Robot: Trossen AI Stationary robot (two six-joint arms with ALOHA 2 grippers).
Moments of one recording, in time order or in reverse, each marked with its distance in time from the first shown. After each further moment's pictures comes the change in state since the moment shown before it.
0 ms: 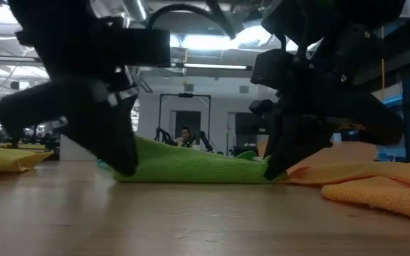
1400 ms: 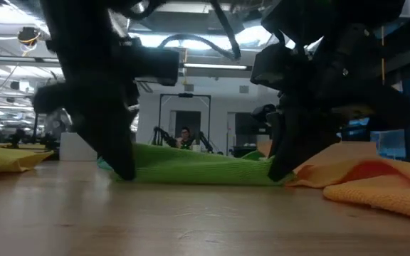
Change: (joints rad) left arm 0.085 -0.052 -0.054 0.032 0.240 -0.045; right arm 0.000 0.000 0.001 0.006 -0.117 0.125
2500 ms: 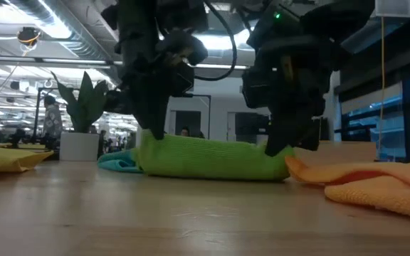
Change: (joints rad) left arm 0.361 -0.132 0.003 -0.002 0.463 -0.366; right arm -0.199 -0.068 -0.002 -0.070 -0.308 0.712
